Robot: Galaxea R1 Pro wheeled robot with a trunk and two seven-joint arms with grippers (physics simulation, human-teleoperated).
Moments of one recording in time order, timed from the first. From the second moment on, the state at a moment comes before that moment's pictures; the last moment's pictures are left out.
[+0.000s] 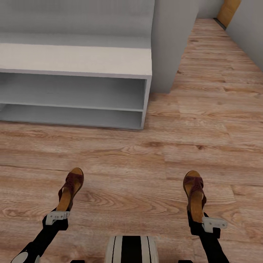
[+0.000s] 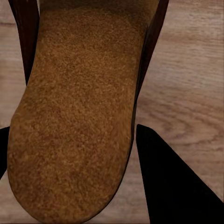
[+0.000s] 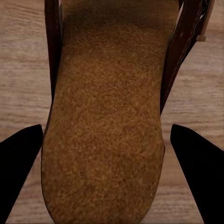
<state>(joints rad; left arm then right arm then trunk) -0.08 0.06 0.34 -1.23 -0.04 -0.06 -0.38 0.06 -0.04 -0.06 -1.41 0.03 -0.07 -0.13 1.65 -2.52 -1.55</state>
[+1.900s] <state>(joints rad) -0.09 0.06 0.34 -1.23 -0.04 -0.06 -0.38 0.06 -0.04 -0.06 -1.41 0.03 -0.07 -0.13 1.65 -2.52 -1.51</state>
